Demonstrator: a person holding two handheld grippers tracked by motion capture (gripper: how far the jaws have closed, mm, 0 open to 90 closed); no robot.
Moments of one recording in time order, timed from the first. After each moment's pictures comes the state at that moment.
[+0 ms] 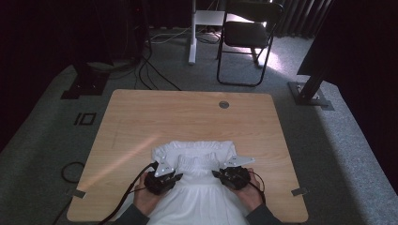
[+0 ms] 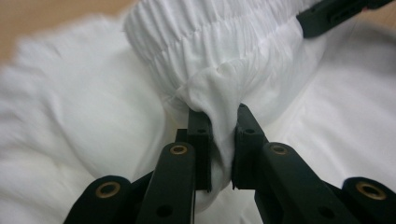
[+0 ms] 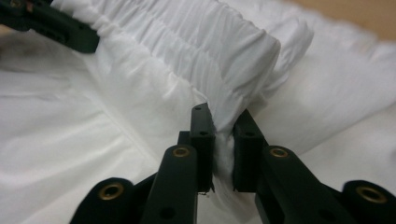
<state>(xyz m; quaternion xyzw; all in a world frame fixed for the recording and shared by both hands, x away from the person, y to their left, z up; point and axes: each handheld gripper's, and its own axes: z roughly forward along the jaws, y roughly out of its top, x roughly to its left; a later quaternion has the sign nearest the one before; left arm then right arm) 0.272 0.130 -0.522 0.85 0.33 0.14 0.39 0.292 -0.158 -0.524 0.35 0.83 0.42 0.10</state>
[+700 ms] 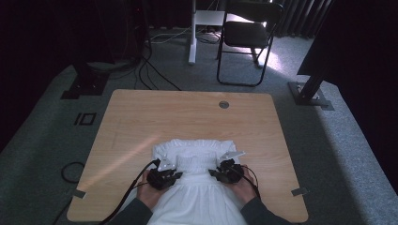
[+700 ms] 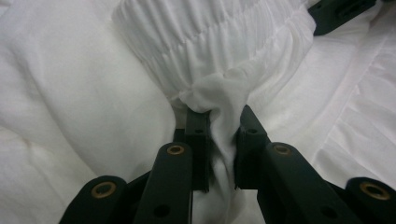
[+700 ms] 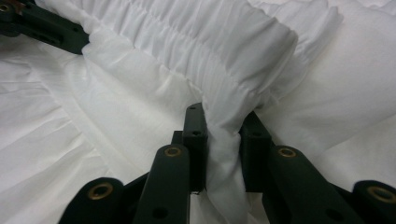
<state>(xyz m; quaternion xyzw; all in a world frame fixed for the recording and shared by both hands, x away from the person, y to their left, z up) 0.303 0.134 -0.549 0.85 0.35 0.12 0.38 0.323 -0.145 -0.547 0.38 0.84 0.37 0.07</state>
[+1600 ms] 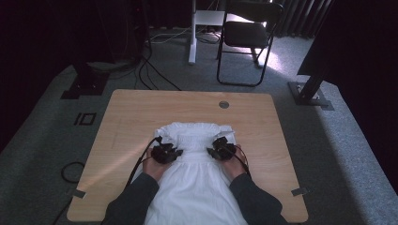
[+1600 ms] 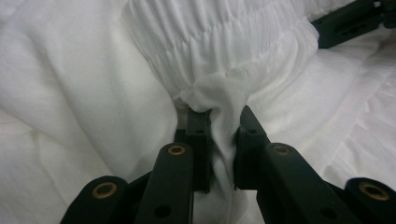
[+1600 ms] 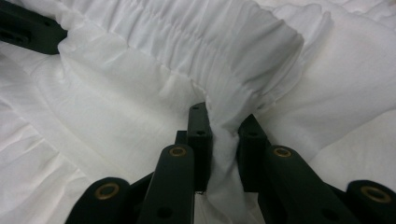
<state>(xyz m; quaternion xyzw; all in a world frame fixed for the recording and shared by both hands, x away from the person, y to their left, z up) 0.395 0.128 -0.545 0.83 0.39 0.13 0.37 0.402 -0.124 -0.542 0.42 0.84 0.33 0.13</state>
